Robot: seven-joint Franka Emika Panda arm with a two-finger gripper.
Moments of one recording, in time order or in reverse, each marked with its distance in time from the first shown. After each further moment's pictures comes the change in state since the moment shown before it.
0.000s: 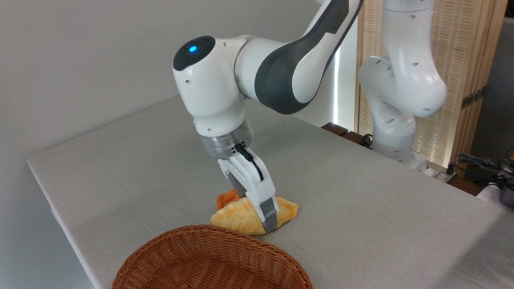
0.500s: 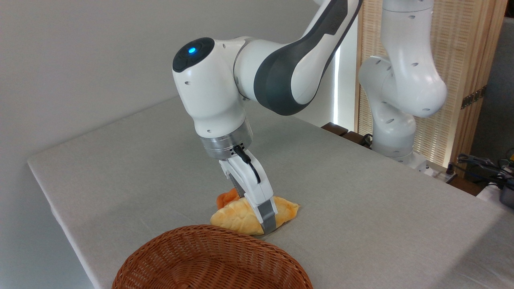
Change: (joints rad) arm -0.001 0.004 -0.001 0.000 0.002 0.003 0.041
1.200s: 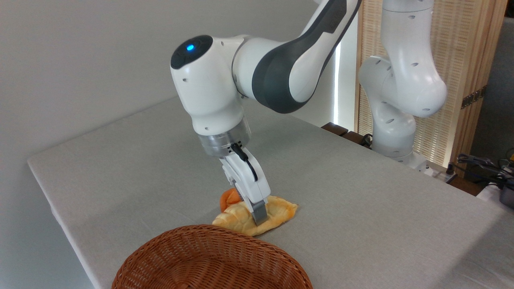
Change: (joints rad) arm -0.001 -0.003 -0.005 0.018 0.002 -0.003 0.001
